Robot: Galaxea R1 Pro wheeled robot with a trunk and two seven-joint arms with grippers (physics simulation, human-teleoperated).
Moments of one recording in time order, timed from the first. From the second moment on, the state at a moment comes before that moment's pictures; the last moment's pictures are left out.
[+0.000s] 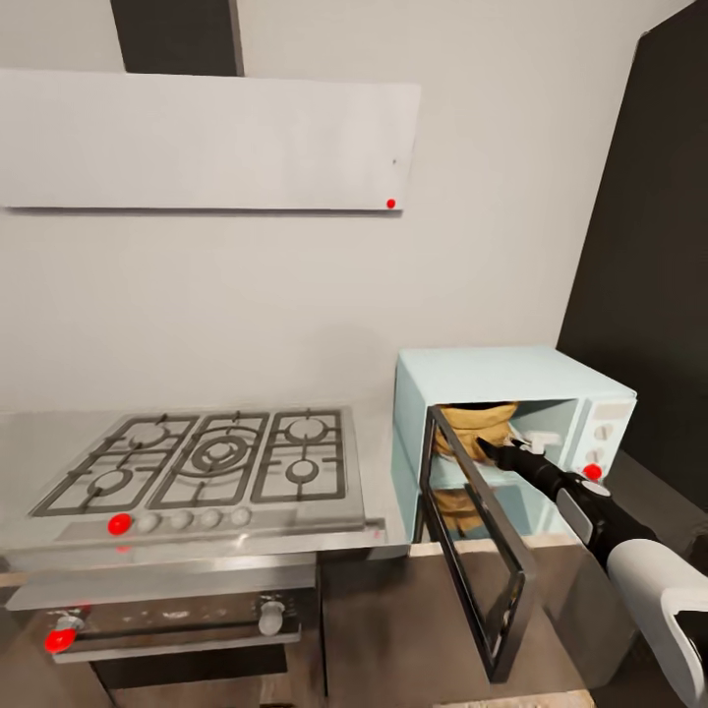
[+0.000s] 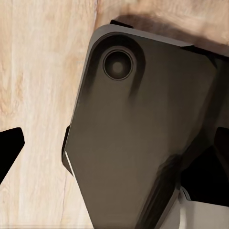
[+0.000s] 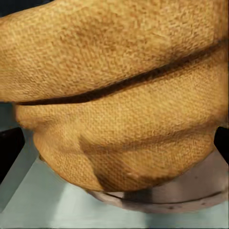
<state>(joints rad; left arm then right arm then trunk) 0.00 -0.02 0.01 -0.04 0.28 -0.07 0.06 -0.90 -0.28 0.01 -0.36 -0.32 -0.10 0.52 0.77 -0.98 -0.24</state>
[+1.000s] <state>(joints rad) 0.00 -0.02 0.01 -0.04 0.28 -0.07 0.06 -0.90 -0.40 0.01 -0.58 -0.33 0.24 0.53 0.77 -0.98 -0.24</state>
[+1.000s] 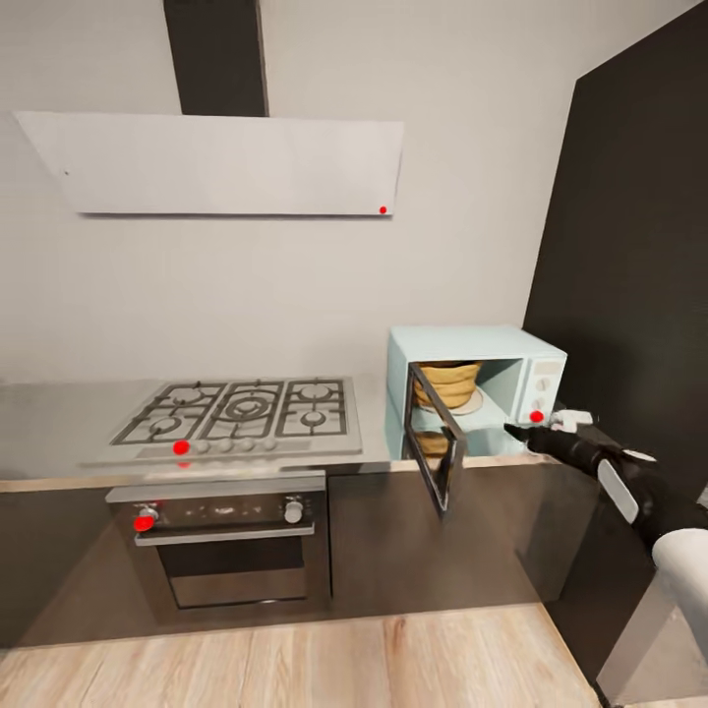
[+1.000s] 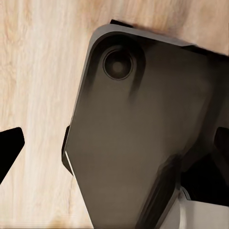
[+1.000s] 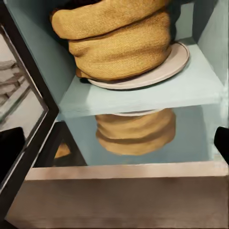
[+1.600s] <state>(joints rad) 0.00 -0.02 0.01 -0.04 0.28 -0.07 0.06 -0.89 -0.36 0.02 0.02 0.02 0.16 0.42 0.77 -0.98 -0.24</state>
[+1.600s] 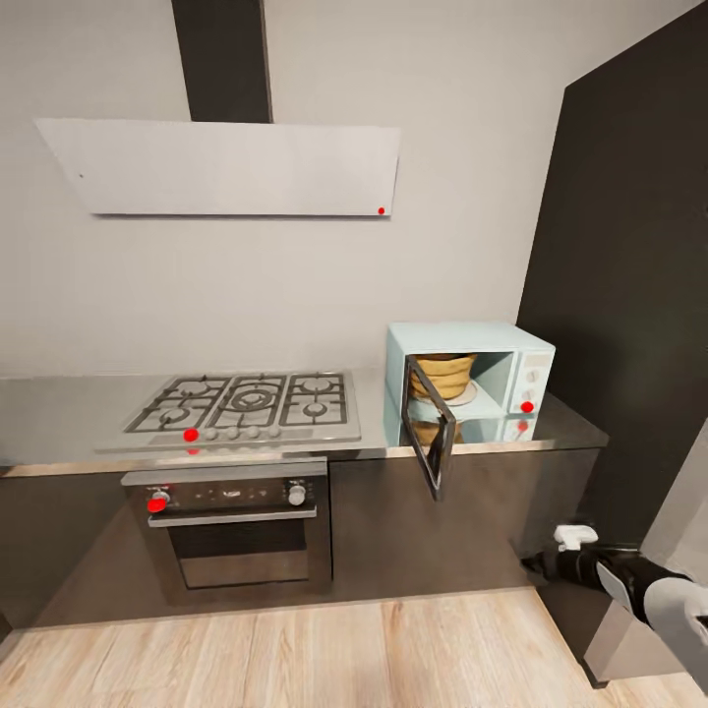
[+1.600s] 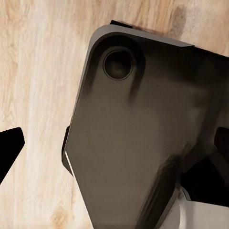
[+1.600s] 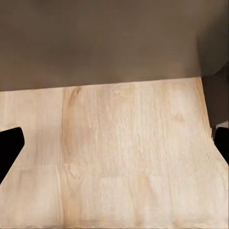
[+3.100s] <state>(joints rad) 0.00 0.02 0.00 -0.42 0.28 0.11 0.07 -0.27 -0.17 0.02 0.03 0.03 0.07 0.20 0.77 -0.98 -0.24</state>
